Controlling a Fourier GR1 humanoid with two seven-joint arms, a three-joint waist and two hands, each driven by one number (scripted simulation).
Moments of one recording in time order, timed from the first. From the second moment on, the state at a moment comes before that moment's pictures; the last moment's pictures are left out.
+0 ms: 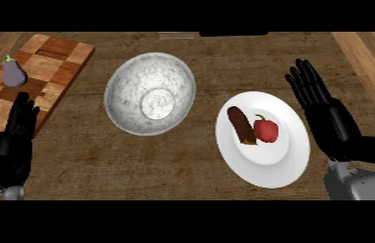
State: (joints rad) left arm 0.07 0.45 -0.03 -1.64 0.19 0.37 0.02; right arm -0.16 -0.31 0.11 -1.69 -0.28 0.01 -0.02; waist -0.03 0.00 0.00
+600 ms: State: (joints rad) left arm -0.04 0.31 -0.24 -1.66 0.33 0.17 0.09; right arm -0.05 -0.37 0.15 -1.71 0.25 -0.36 0.00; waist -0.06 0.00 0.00
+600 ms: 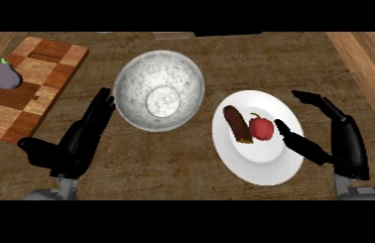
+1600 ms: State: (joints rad) left arm -0.13 0.24 -0.28 -1.58 0.35 0.09 0.12; right arm -0.15 -0.22 0.53 -1.90 1.07 0.15 0.92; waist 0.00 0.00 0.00
